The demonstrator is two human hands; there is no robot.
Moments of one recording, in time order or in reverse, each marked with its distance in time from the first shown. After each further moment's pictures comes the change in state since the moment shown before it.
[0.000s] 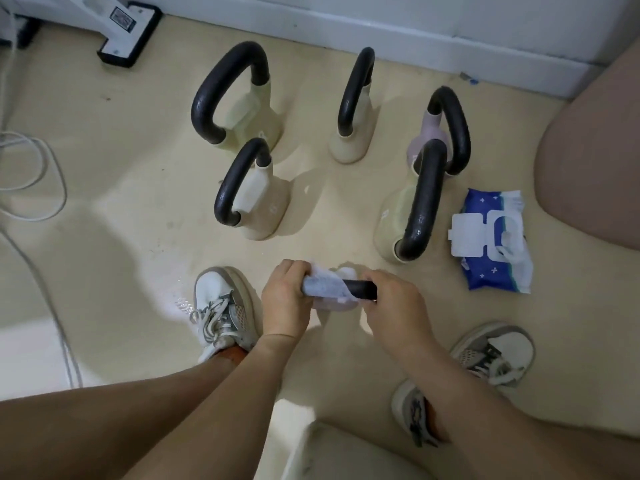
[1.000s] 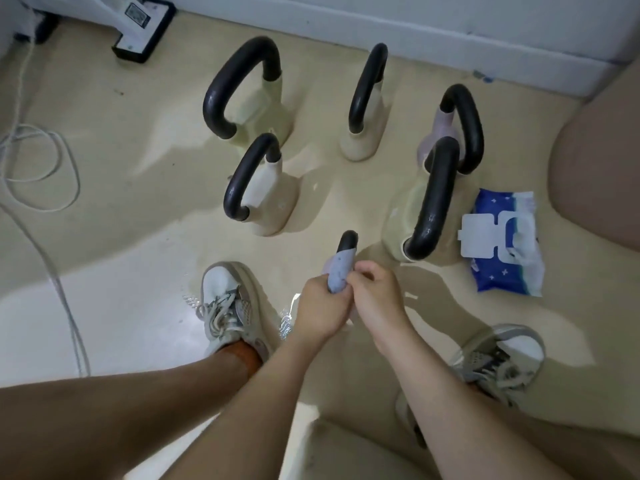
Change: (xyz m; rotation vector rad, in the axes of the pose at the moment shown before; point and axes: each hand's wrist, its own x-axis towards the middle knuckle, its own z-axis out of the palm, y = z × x) left_hand -0.011 0.058 -0.005 -0.504 -0.379 -0.564; right_hand 0.015 -0.036 0.022 0.795 -0.065 0.453
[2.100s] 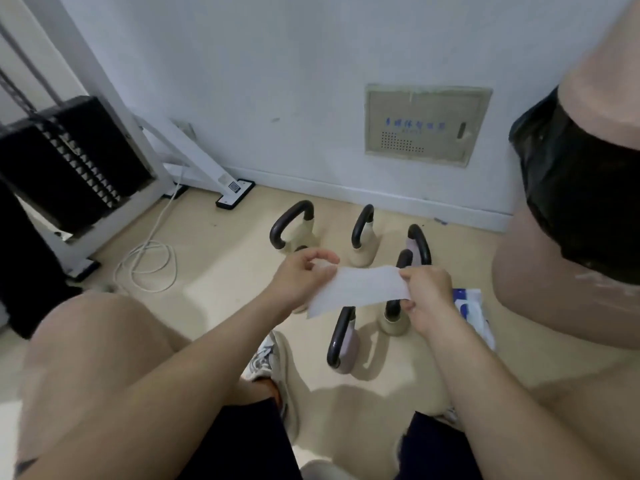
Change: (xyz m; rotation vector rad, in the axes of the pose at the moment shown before) left_hand -0.163 0.147 -0.098 0.028 0.064 0.507; right_hand -0.142 -0.126 -0.115 0.469 0.148 -0.138
